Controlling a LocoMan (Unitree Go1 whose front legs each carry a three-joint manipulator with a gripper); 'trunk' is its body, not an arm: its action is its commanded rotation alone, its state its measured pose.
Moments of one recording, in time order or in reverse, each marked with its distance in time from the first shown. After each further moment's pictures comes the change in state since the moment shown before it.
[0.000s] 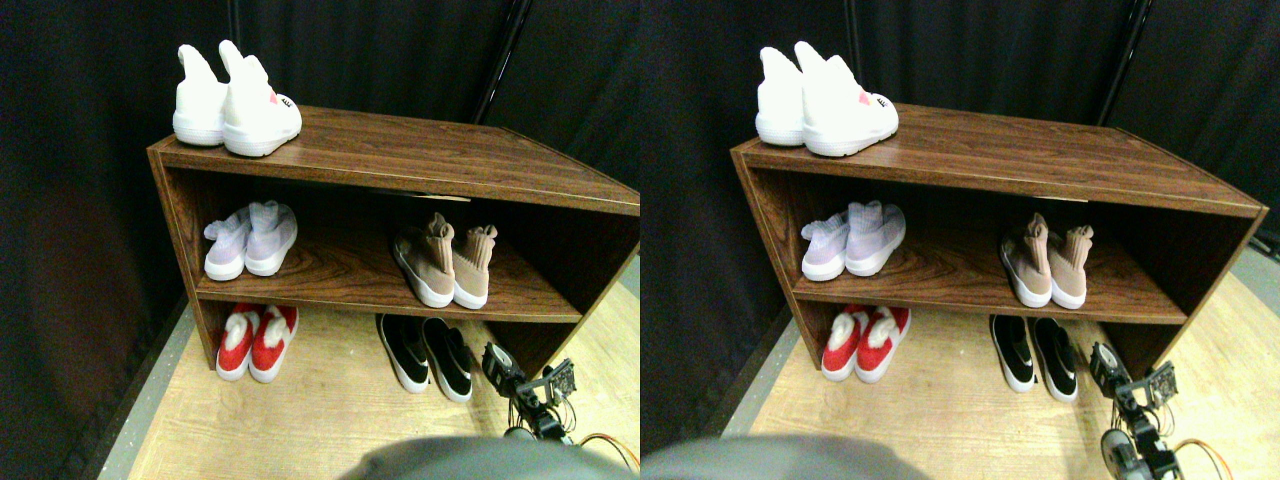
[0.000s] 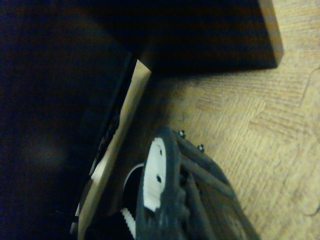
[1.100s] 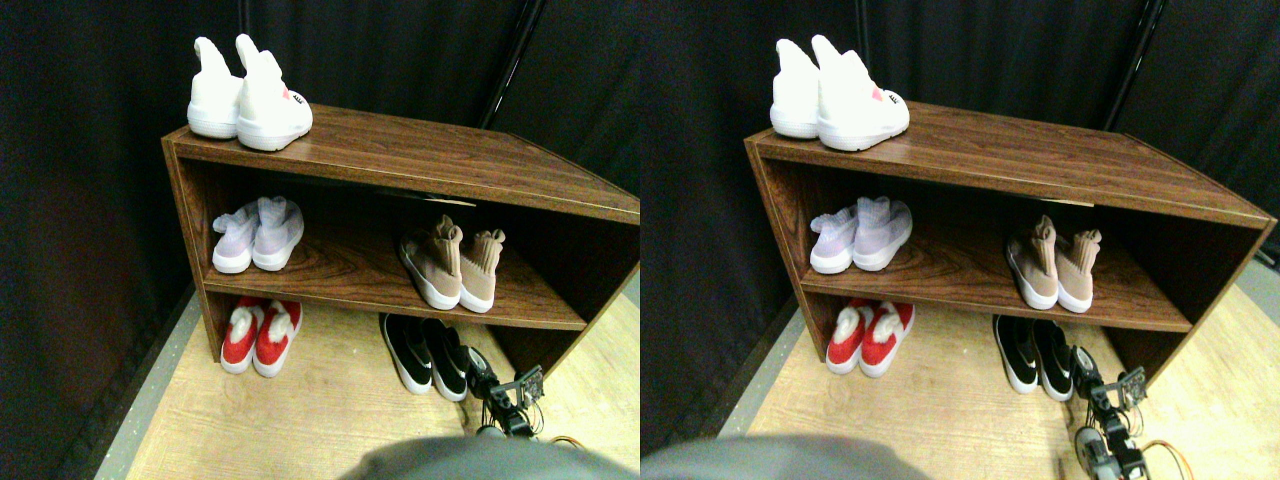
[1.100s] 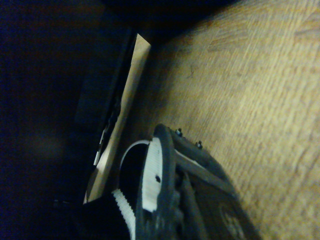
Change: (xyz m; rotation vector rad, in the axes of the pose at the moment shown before) right arm 0.013 -0.021 -0.037 0.011 0.081 -0.036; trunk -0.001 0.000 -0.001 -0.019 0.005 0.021
